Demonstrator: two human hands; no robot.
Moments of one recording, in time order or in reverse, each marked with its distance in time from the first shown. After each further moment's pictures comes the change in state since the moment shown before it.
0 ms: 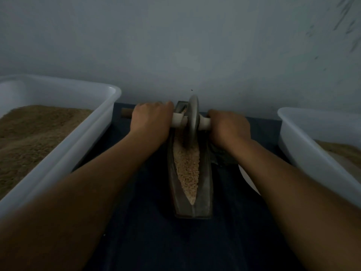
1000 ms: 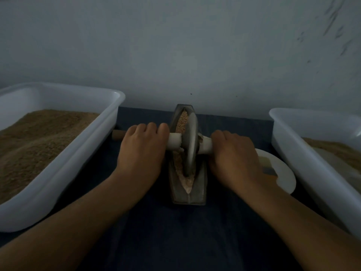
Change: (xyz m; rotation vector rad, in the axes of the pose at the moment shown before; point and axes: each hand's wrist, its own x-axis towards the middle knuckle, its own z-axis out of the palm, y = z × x) left_hand -0.097 0.011 -0.035 0.014 0.070 0.037; right_hand -0.094 -0.008 -0.030 0.059 0.190 -0.120
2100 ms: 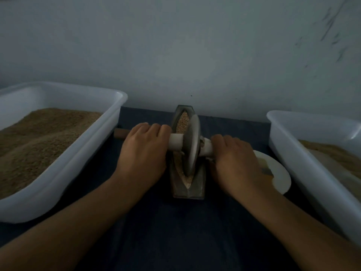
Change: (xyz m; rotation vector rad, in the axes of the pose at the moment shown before) left_hand -0.011 0.000 -0.006 -0.154 0.139 0.062; right_hand -0.015 -0.004 -0.016 -0.003 -0.073 -0.030
